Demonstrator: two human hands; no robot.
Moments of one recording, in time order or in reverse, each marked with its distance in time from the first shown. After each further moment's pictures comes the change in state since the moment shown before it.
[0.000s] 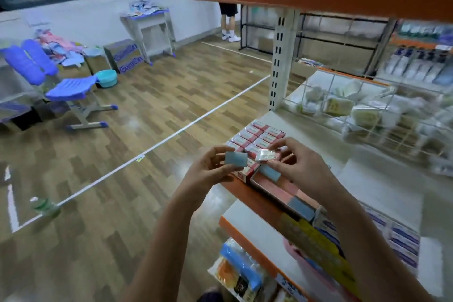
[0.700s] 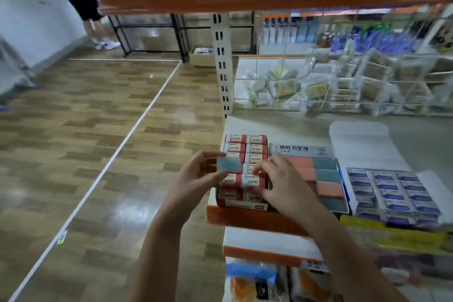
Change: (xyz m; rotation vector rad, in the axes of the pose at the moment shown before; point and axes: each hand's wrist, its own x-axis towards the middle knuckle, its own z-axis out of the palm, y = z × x) left_hand 0.116 0.023 -0.066 0.179 -0.510 -0.078; right_hand 0.037 -0.005 0.093 -0.505 0.325 0.312
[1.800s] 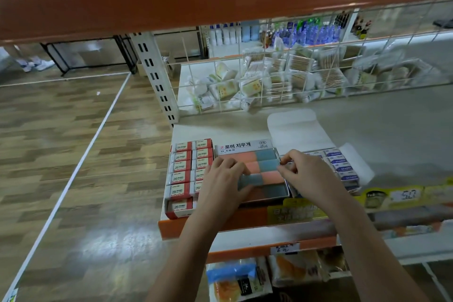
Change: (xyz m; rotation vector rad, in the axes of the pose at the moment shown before) left_hand 0.036 -0.013 0.129 1.186 -0.207 0.362; right_hand -0.058 0.075 -0.079 -0.065 0.102 0.449
